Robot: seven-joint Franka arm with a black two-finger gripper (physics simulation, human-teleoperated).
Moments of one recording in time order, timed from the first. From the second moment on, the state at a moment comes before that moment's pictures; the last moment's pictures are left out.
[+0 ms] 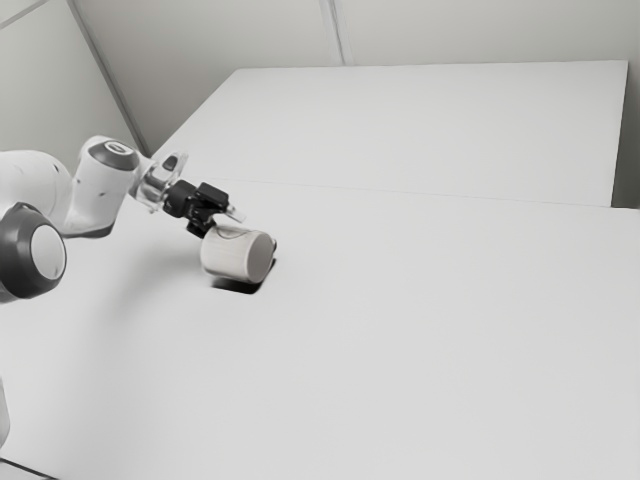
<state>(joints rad) 0.40 0.66 -0.01 -1.45 -0.89 1.64 0.69</state>
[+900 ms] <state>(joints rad) 0.25 0.28 -0.09 -1.62 -0.60 1.71 0.69</state>
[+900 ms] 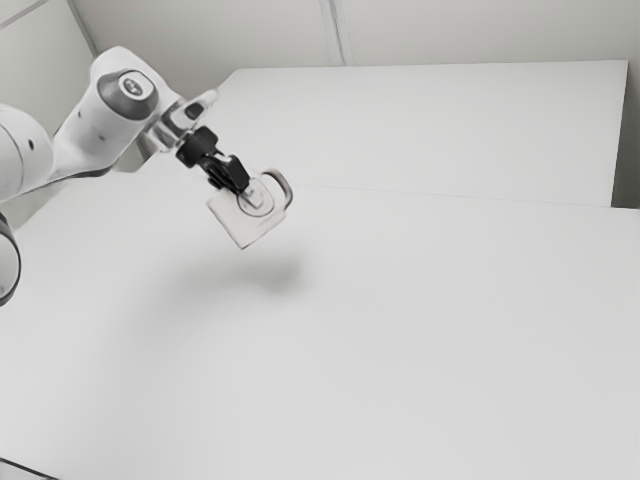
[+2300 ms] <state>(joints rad) 0.06 -0.20 -0.14 -2.53 -0.01 2.52 0.20</state>
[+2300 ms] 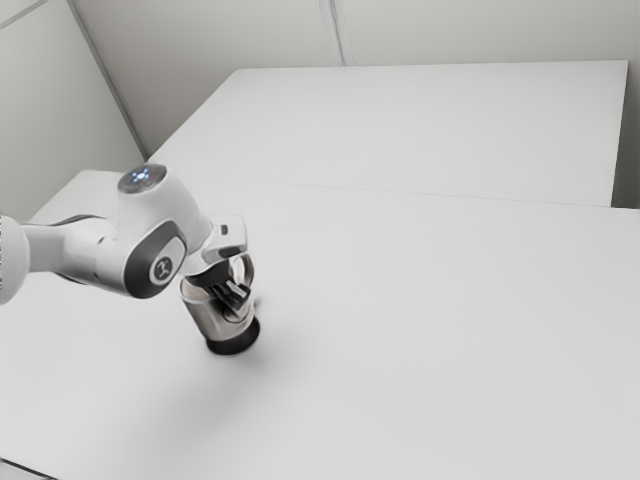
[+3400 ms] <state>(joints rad) 0.05 -0.12 -0.14 -2.25 0.00 2.29 0.15</state>
